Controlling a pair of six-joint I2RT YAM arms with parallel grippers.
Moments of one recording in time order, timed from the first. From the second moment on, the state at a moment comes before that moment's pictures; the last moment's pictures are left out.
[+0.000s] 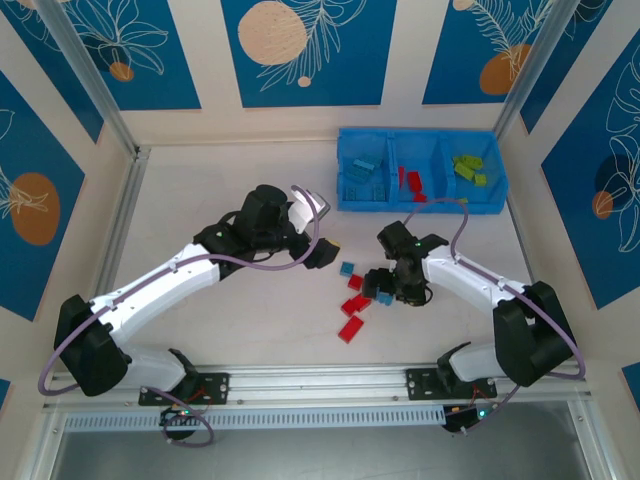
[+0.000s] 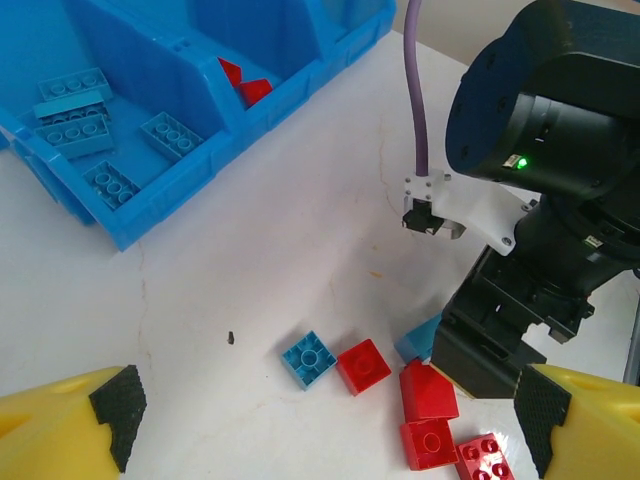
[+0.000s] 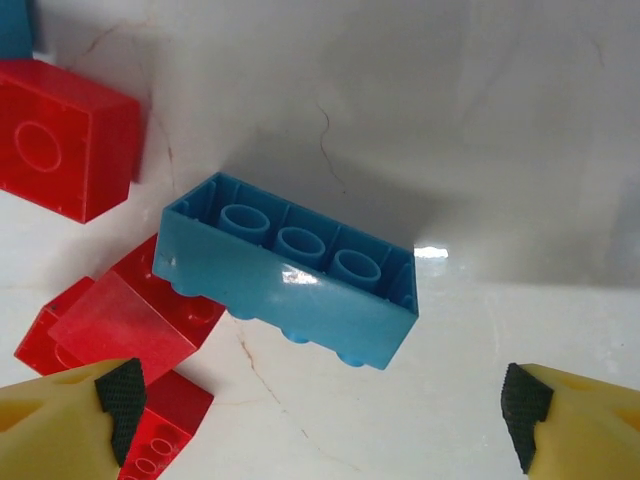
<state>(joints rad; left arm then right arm) -0.77 1.35 1.15 -0.36 0.25 0.02 0.50 1.37 0.82 -0.90 -0.13 0.62</state>
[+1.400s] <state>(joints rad) -0.77 1.35 1.14 -0.38 0.25 0.02 0.37 1.50 1.25 -1.02 -0.12 0.71</state>
